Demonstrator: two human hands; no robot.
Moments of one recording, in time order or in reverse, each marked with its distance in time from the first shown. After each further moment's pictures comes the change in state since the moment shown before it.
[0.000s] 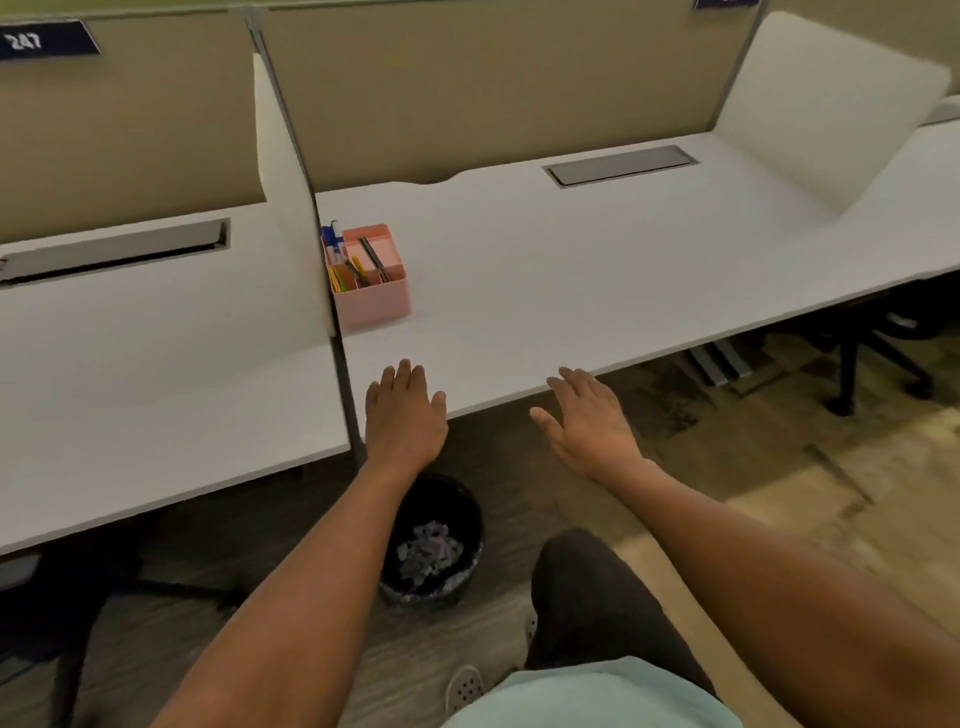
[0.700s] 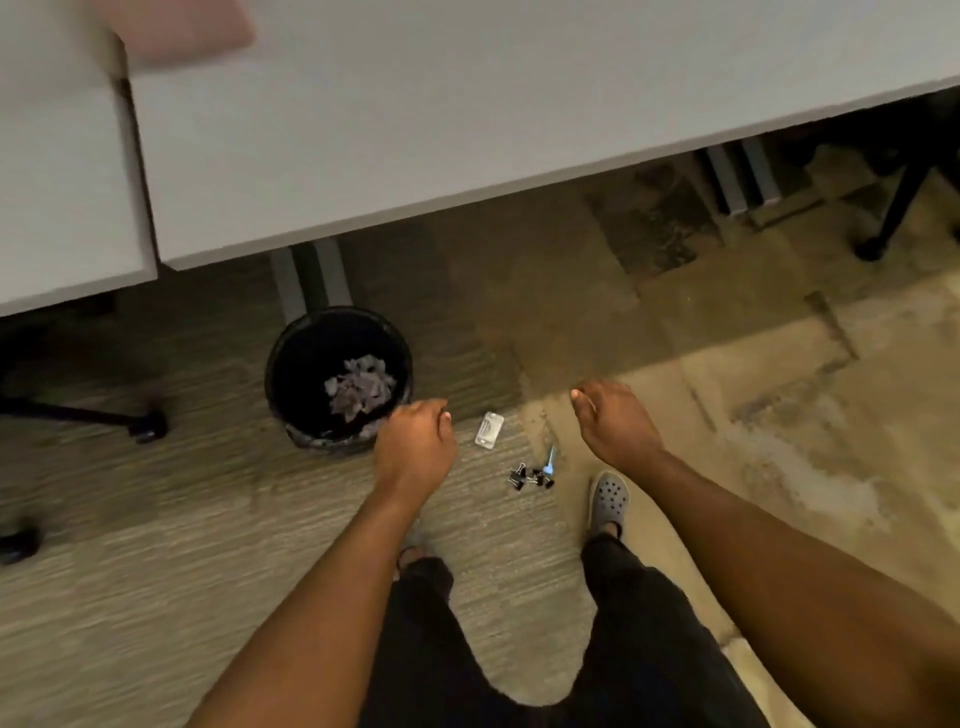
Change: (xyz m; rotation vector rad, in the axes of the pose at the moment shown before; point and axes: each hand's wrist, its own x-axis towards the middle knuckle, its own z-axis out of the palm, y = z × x) left_hand -0.092 0.075 0.272 -0.203 -0.241 -0.130; right_hand -0.061 0.217 0.188 0.205 -0.327 0.185
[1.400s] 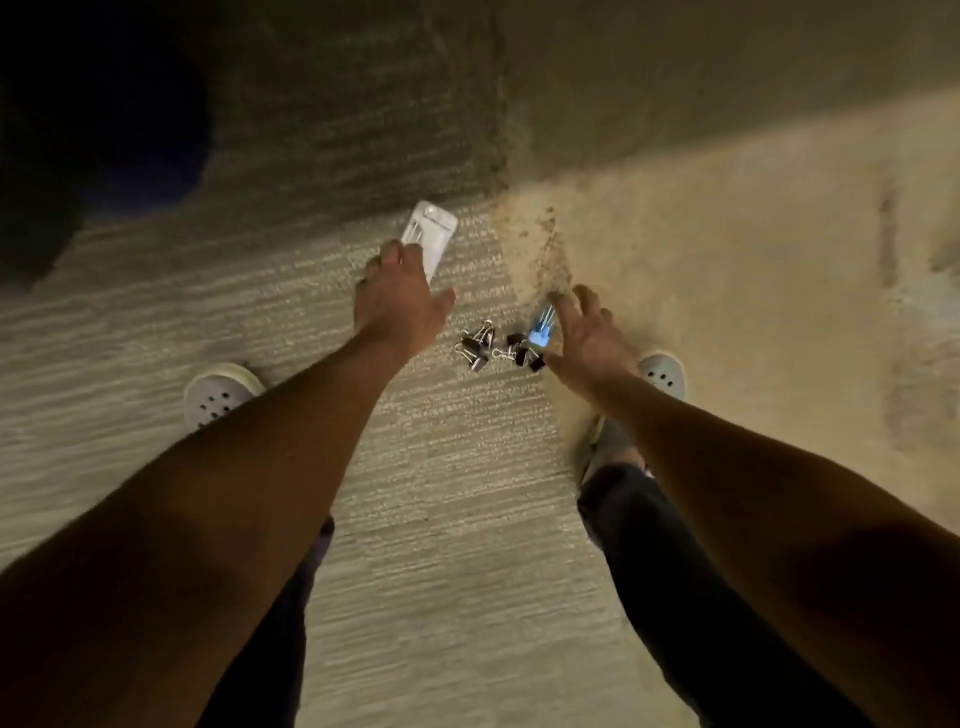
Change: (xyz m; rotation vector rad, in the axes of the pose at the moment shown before) left_hand 0.153 -0.156 0.526 0.183 -0.330 -0.172; right_hand 0.153 0.310 0.444 -0.201 -0.452 0.098
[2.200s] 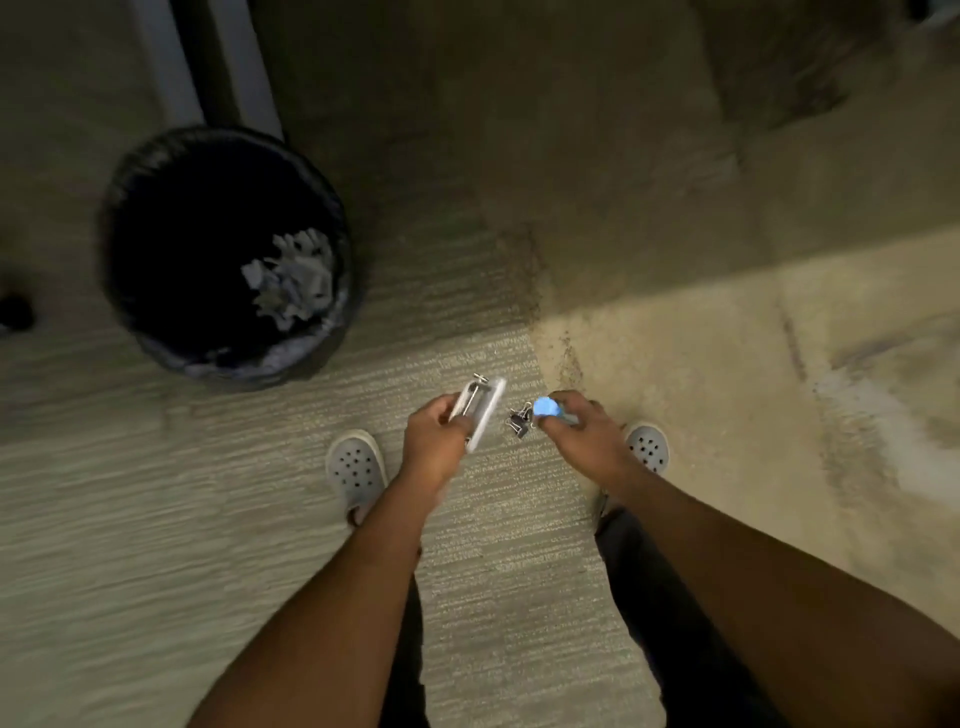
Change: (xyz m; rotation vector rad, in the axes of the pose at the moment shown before) left_hand -0.179 0.009 -0.200 -1.035 -0.088 -0.405; right_hand -0.173 -0.136 -0.164 0.715 -0.031 0.166
